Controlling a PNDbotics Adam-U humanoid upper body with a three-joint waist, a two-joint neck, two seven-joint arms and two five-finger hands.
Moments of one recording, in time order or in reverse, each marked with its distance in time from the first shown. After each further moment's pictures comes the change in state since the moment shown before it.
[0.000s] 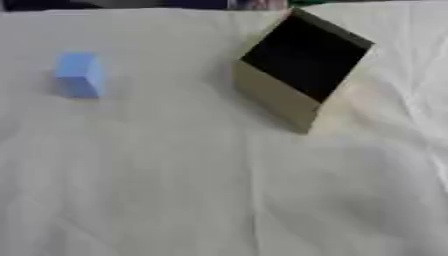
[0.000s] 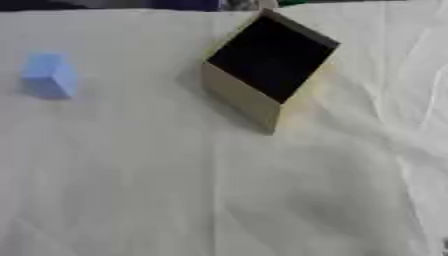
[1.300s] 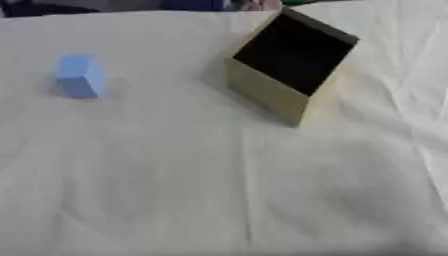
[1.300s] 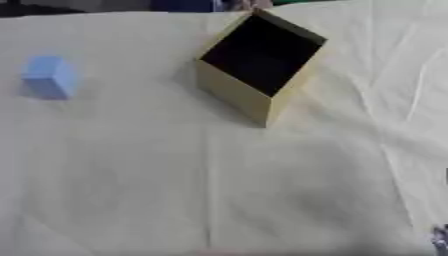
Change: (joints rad) left arm -0.096 0.734 -0.223 0.574 -0.487 -0.311 -0.010; right arm 0.037 -0.011 0.002 0.000 0.009 0.002 0.002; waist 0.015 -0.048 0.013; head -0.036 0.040
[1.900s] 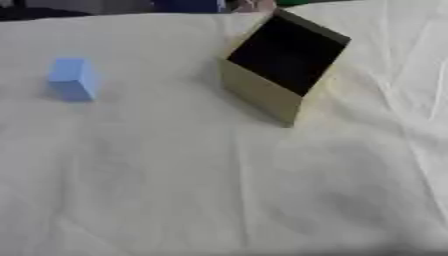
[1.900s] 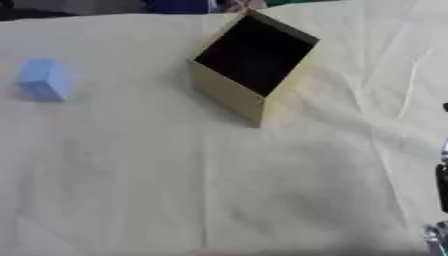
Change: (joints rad) left arm -0.274 0.074 -0.147 0.380 -0.058 -0.184 -0.129; right arm 0.007 -0.016 0.017 0.000 0.003 -0.003 0.014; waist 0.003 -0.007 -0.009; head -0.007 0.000
